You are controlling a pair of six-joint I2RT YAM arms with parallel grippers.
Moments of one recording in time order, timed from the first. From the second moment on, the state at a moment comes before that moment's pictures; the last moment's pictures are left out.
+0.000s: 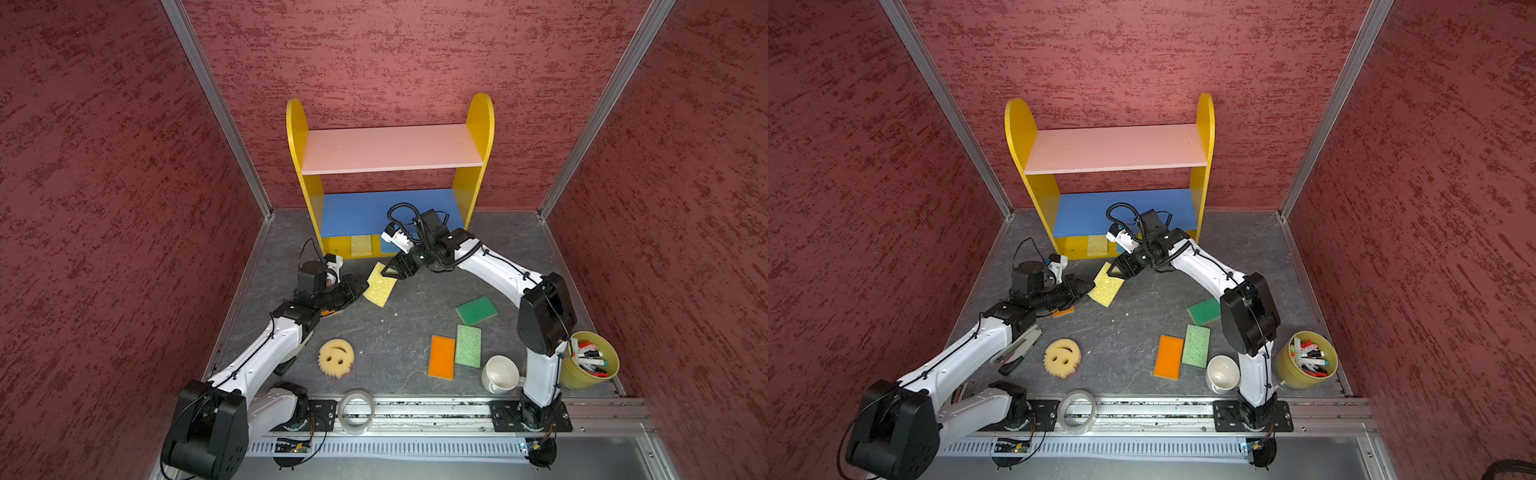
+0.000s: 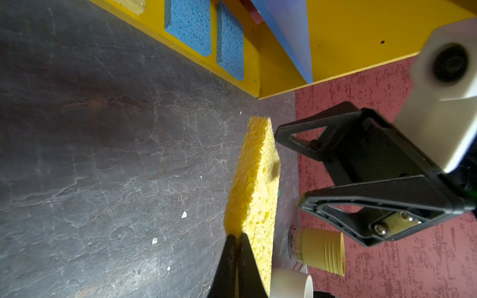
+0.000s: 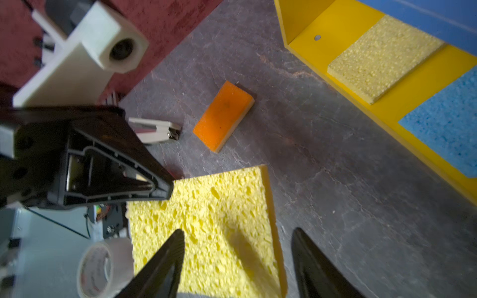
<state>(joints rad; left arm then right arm) -0.26 1.10 0.61 -0.05 0.52 -0.88 0.59 1.94 1.65 -0.59 -0.64 -0.06</state>
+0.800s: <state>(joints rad) -0.22 1.46 0.99 0.13 0.02 -0.92 0.48 1.35 1.08 -0.15 -0.47 0.24</state>
